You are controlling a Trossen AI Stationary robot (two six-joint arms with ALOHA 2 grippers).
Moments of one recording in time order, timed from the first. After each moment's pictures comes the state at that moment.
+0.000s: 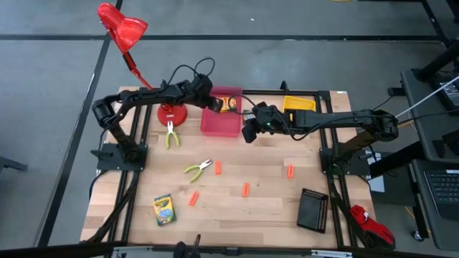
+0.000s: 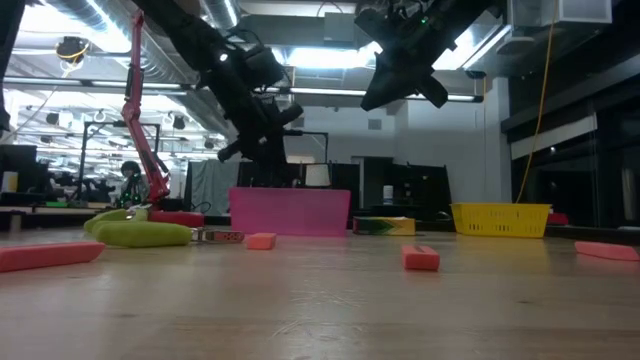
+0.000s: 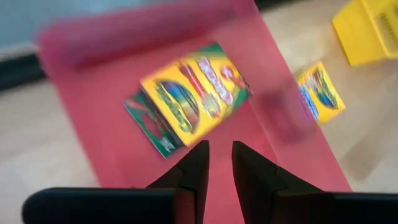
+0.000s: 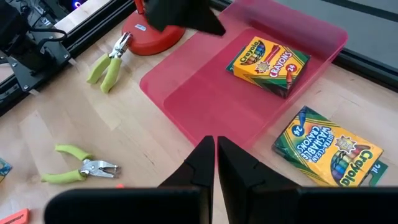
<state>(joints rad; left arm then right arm) 0.61 1.67 1.10 -0.28 0.05 -0.57 -0.08 1.47 1.12 -0.39 0.33 0.62</state>
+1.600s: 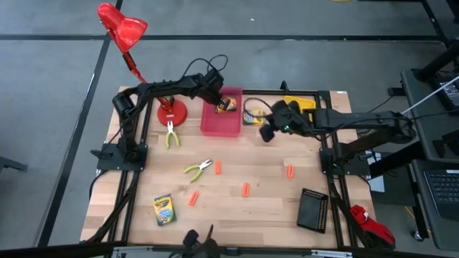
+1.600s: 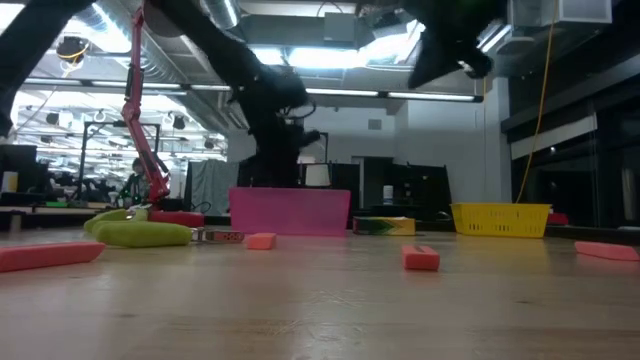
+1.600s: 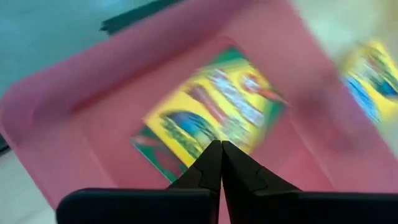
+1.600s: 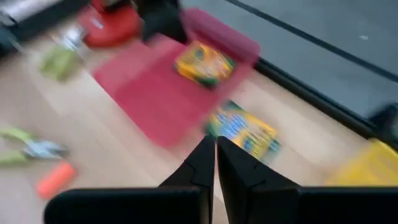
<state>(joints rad) 0.63 1.89 1.37 -0.49 0.04 -0.34 -0.02 1.26 1.11 -0.71 0.54 0.59</state>
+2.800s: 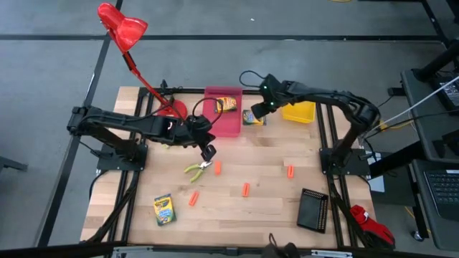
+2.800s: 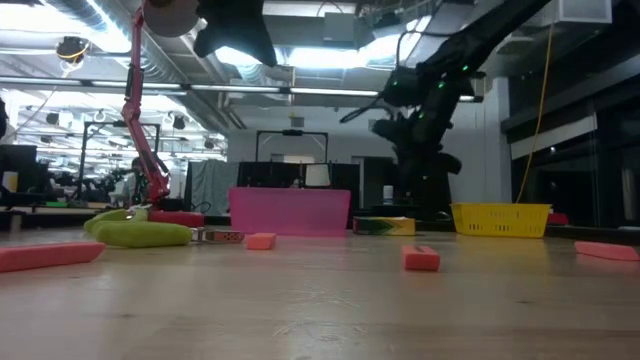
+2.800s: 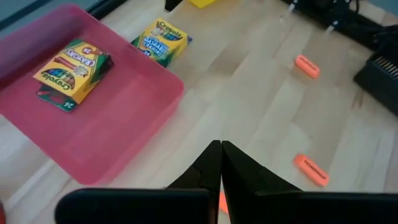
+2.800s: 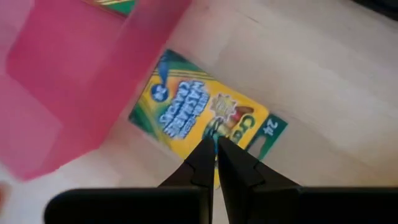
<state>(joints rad) -0.08 1.35 1.20 -0.67 -0.38 -0.62 -0.60 1.73 1.17 -0.59 -0.12 0.42</state>
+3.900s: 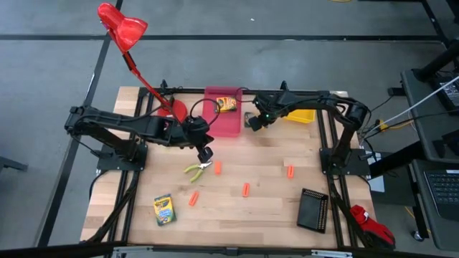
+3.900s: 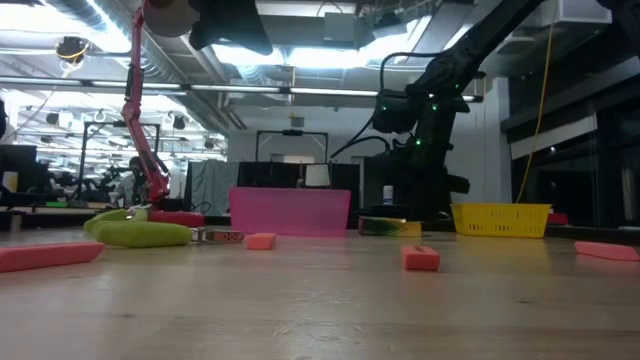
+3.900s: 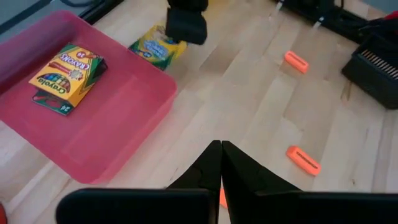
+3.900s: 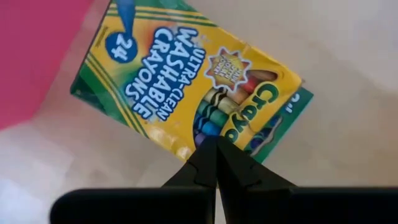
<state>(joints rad) -0.10 1.32 1.20 -0.68 -0.37 -0.59 -0.47 1.83 1.10 -0.59 -0.03 0.52</state>
